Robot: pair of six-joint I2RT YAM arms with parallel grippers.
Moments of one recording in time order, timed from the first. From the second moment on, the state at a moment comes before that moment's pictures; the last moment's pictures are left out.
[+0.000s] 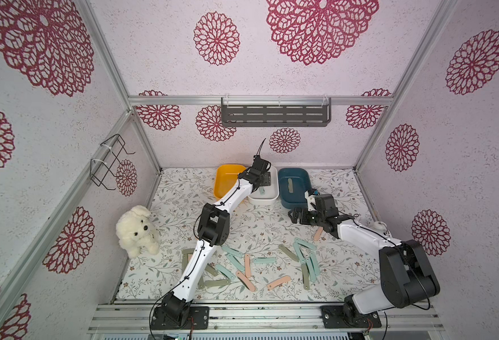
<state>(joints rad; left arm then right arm) -0.52 2.64 2.49 -0.59 -0.18 -0.45 0.33 1.49 0.84 -0.12 -0.19 0.38</state>
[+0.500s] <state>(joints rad) -0.54 1.87 1.76 -0.72 -0.06 -0.64 0.59 1.44 0.79 -0.11 -0.14 0.35</state>
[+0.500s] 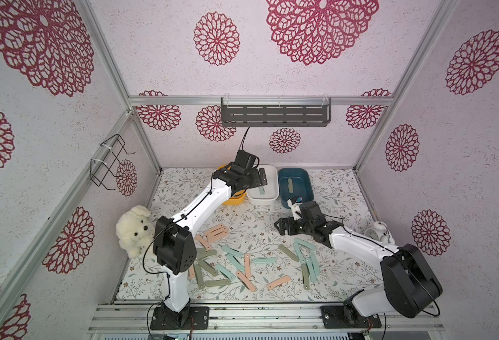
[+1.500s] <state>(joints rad) -0.36 1.76 1.11 -0.79 -0.06 -0.60 0.83 1.61 0.83 -0.07 -0.06 0.38</state>
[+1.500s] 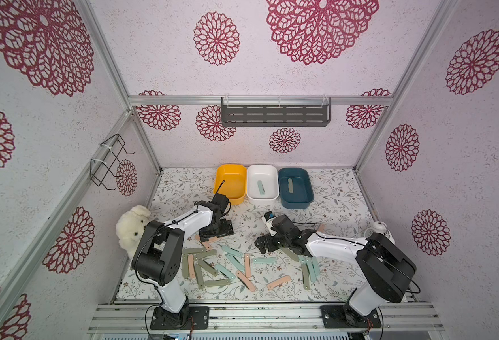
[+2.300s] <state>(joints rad) -0.44 1.81 1.15 -0.75 -0.02 -0.62 0.83 1.63 0.83 -0.07 -0.05 0.39</state>
